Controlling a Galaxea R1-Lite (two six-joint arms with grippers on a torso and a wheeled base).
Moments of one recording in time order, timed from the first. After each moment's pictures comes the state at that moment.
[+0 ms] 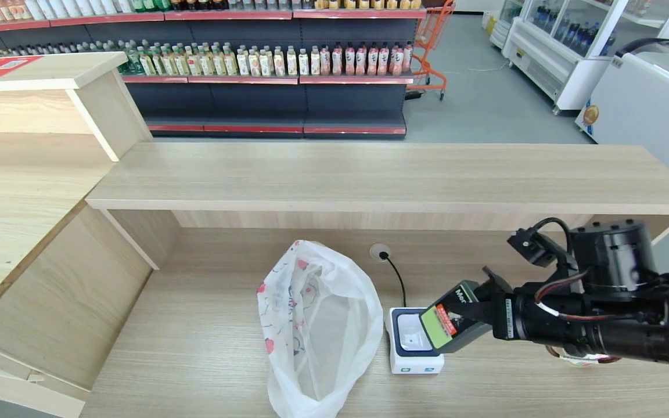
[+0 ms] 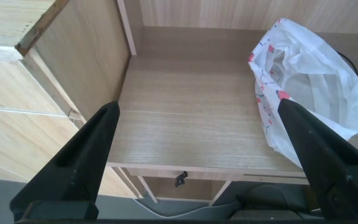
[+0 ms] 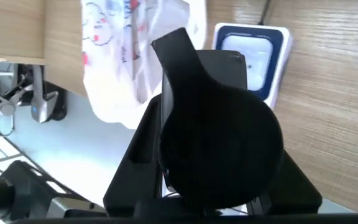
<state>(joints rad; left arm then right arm) 0.00 0.00 0.00 0.00 0.02 0.00 0.40 1.60 -0.60 -0.43 0.25 0.34</state>
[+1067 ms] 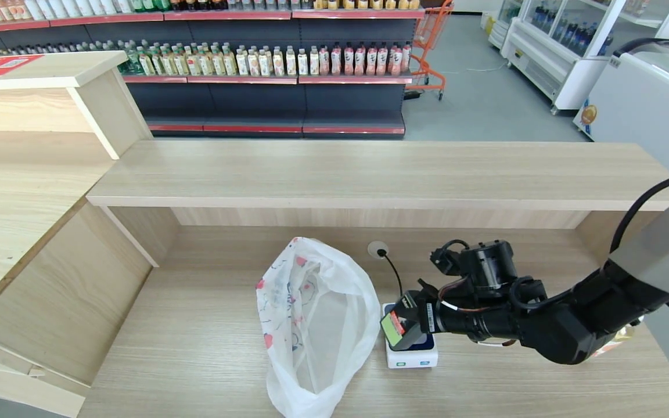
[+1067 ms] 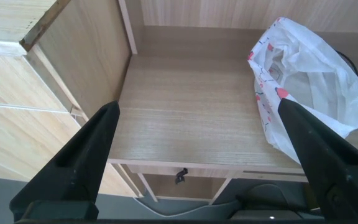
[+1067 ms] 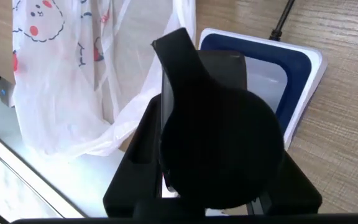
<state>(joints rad) 0.00 0.00 0.00 0.00 0.02 0.00 0.44 2.06 -0.80 -0.61 0.24 0.27</state>
